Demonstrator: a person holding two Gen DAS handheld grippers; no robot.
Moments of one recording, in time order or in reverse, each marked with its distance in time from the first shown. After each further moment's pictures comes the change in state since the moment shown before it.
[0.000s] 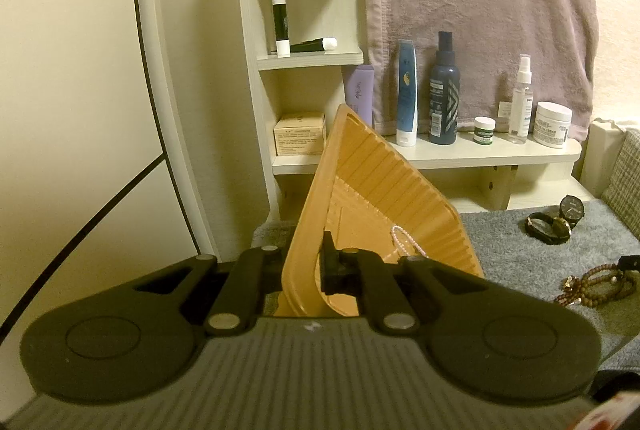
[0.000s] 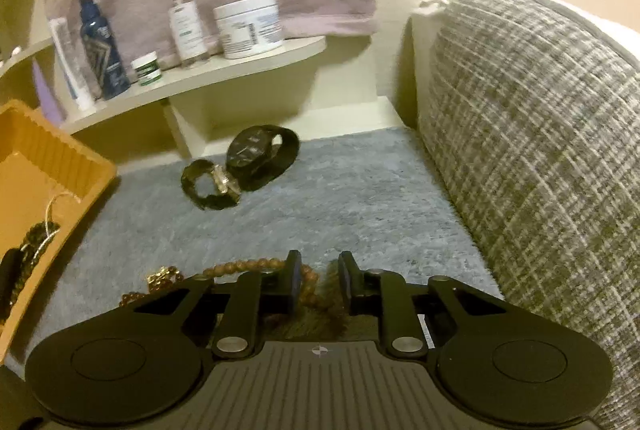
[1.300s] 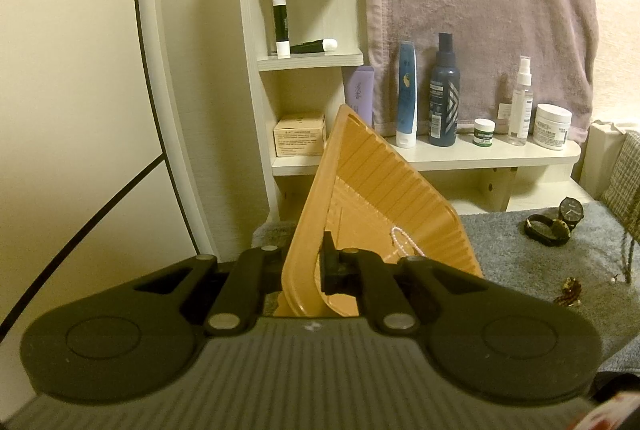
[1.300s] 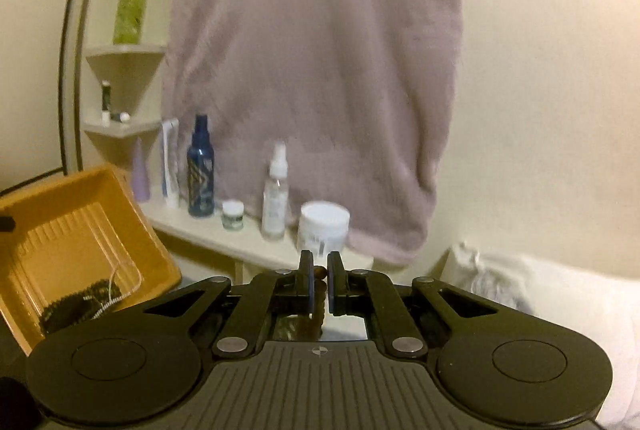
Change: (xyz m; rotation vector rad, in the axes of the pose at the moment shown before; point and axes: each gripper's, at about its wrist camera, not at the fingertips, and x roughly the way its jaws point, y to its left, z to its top) left arm 0.000 -0.001 -0.001 -0.002 -0.003 -0.001; right arm -0.119 0.047 0.102 -0.422 -0.317 0.118
